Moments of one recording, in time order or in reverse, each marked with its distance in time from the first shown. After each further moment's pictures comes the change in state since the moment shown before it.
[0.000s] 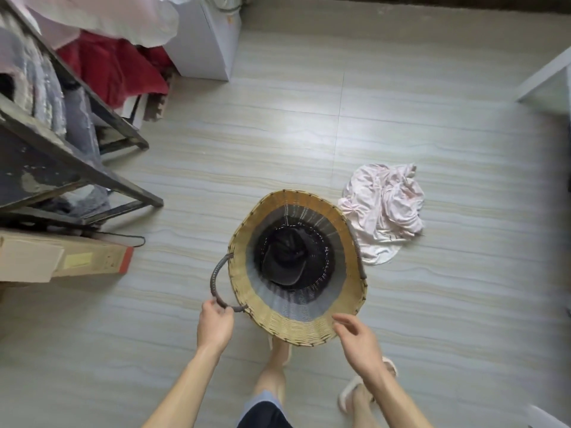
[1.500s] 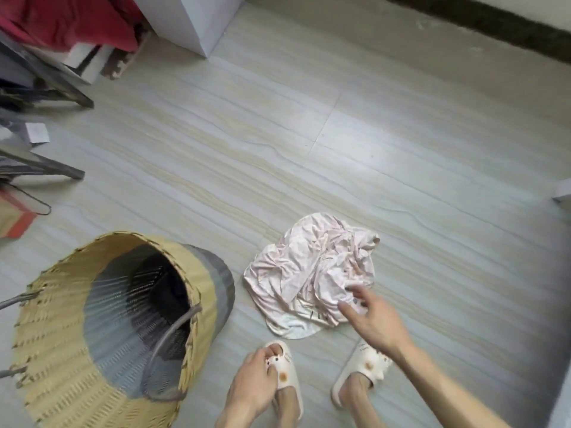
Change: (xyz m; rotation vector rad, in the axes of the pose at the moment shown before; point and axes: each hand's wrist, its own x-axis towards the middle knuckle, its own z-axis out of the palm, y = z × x) left_hand -0.030 0.280 0.436 0.177 -0.302 -0.070; right_hand 0.396 -0.137 -0.378 -0.746 -0.220 -0.311
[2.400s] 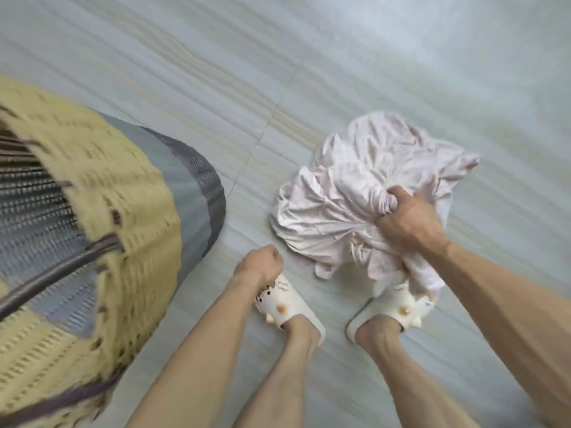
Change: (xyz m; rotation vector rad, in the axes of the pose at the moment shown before) left_hand 0.245 -0.051 0.076 0.056 -0.147 -0.190; right_hand 0.215 0.120 0.121 -0.338 0.039 0.150
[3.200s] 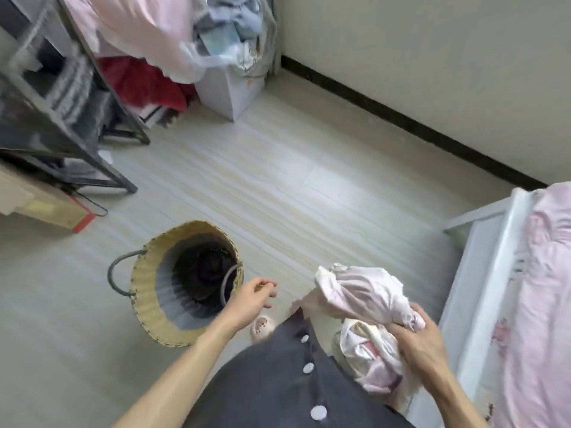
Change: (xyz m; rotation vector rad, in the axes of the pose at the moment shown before) left_hand -0.620 -0.069 -0.156 -0.475 0.104 0.611; right_hand -0.652 -0.011 -0.295 0.787 0.335 0.017
